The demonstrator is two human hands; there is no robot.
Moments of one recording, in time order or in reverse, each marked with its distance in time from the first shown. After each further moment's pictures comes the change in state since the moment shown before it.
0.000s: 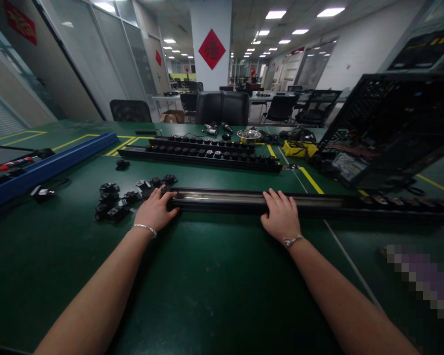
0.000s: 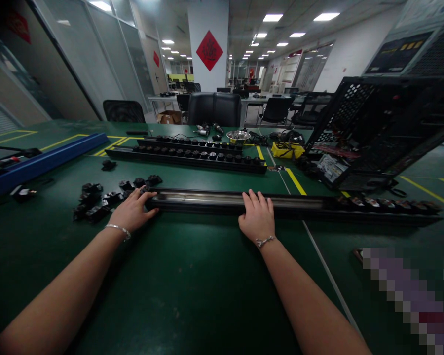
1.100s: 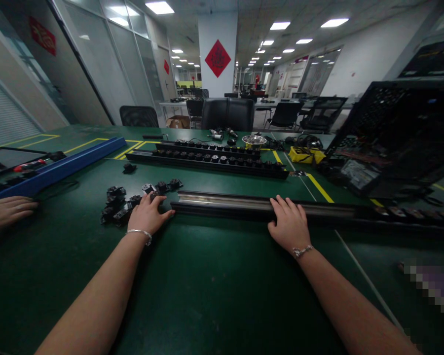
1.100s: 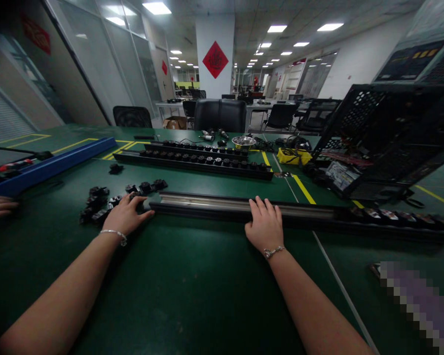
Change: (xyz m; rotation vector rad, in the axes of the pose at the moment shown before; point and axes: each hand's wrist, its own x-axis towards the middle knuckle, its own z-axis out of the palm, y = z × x) left_hand 0.000 -0.027 0.004 0.009 0.021 -0.186; right_hand 0.000 0.002 0.008 -0.036 0.072 -0.012
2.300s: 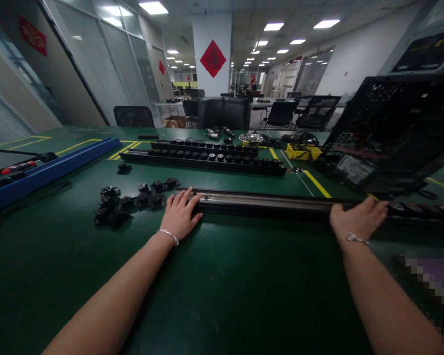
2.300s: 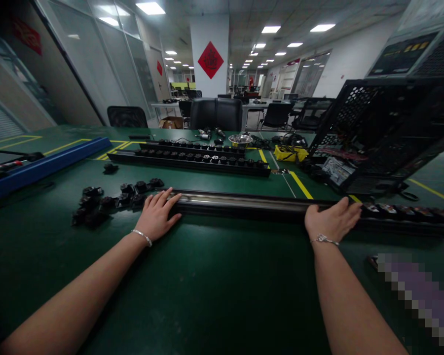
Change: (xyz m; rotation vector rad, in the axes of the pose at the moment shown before) left_hand -0.015 0.077 0.014 -0.019 0.185 0.428; right_hand -0.001 0.134 0.015 0.130 0.398 0.790
